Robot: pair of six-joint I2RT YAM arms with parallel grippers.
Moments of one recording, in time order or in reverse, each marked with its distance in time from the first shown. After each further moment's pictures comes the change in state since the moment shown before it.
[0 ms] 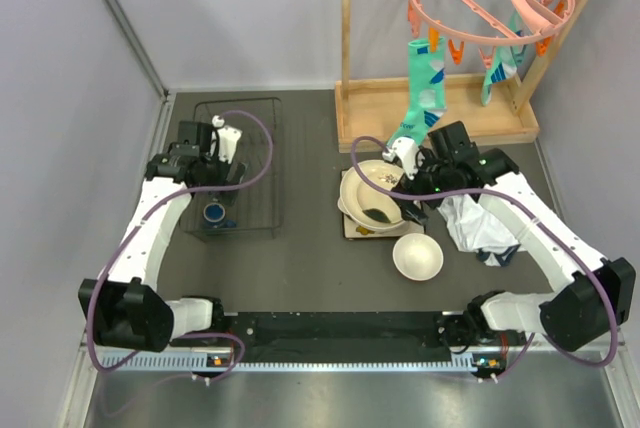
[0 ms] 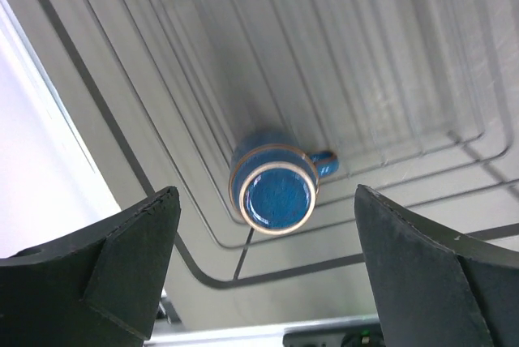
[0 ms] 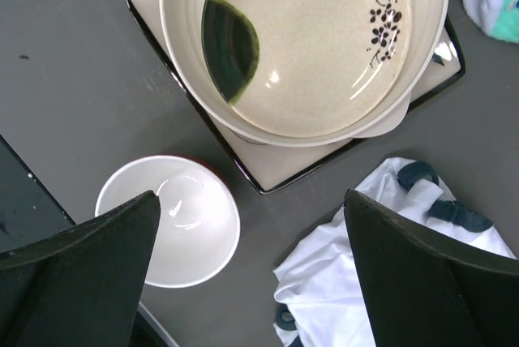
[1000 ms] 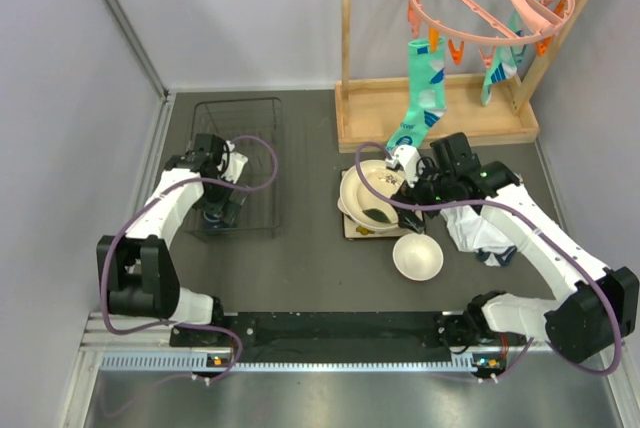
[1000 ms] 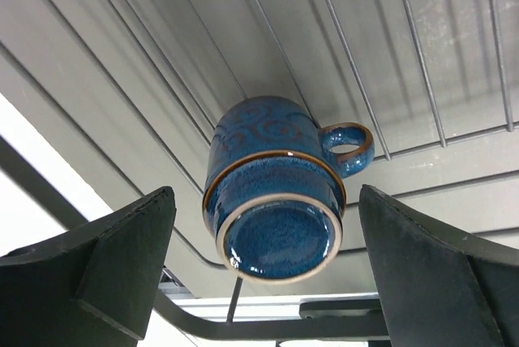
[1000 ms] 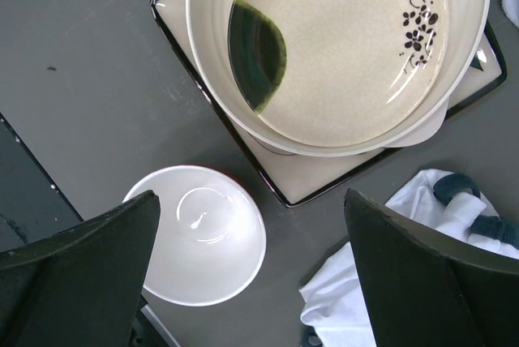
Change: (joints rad) left arm 0.032 0.165 -0.135 0.010 -0.069 0.078; right arm 0.000 -0.066 -0.118 0.100 -0.063 0.063
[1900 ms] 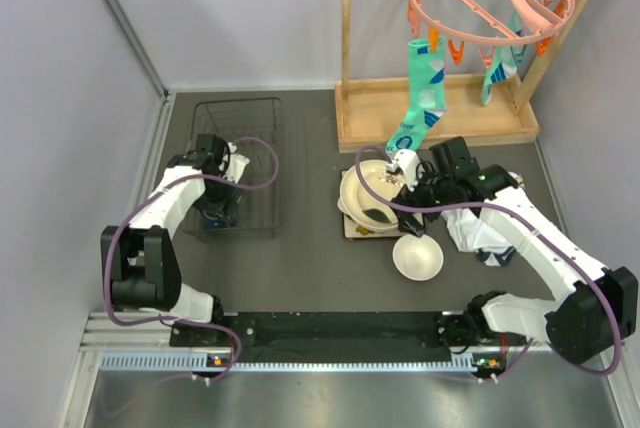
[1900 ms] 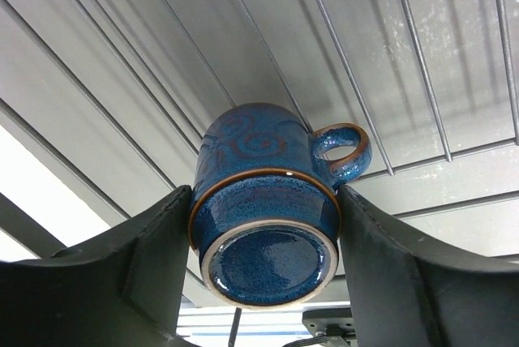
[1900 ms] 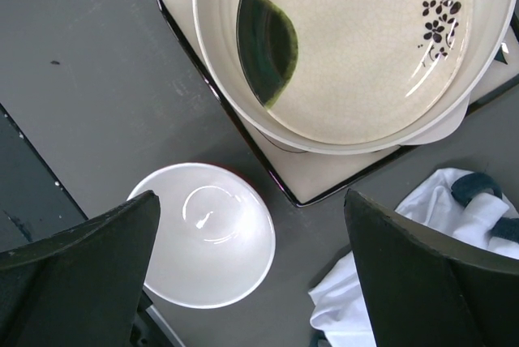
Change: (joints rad) left arm 0.013 0.054 -0.009 0.033 0.021 0.022; right arm 0.000 -0.006 -0.035 0.014 -0.015 0.007
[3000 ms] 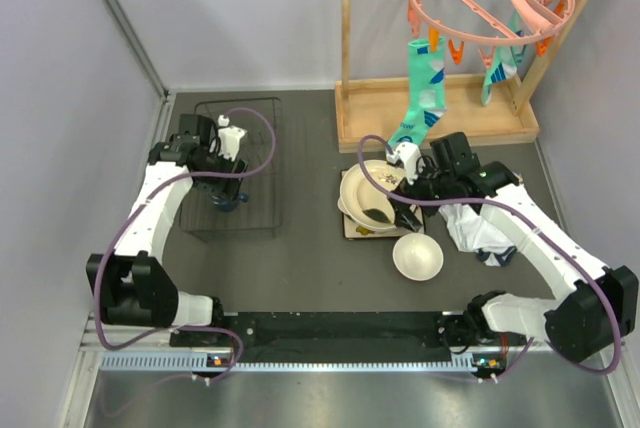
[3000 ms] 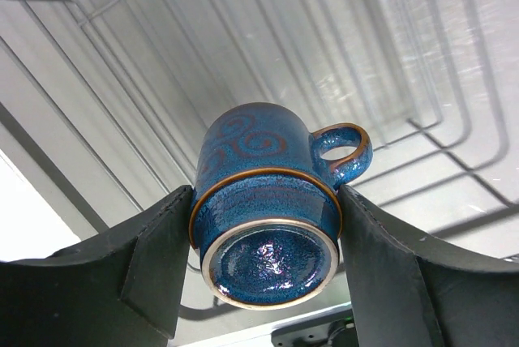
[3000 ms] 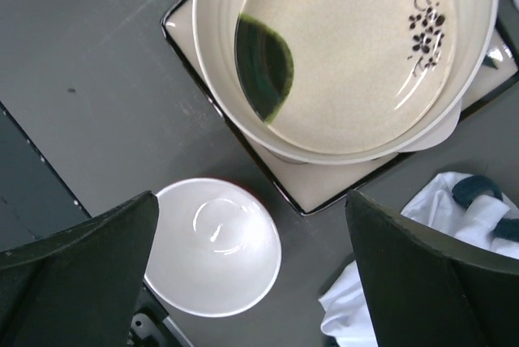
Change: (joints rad) left arm 0.005 -0.087 0.175 -0.091 0.198 -0.046; right arm 0.000 0.005 0.018 0.010 -0.006 0.064
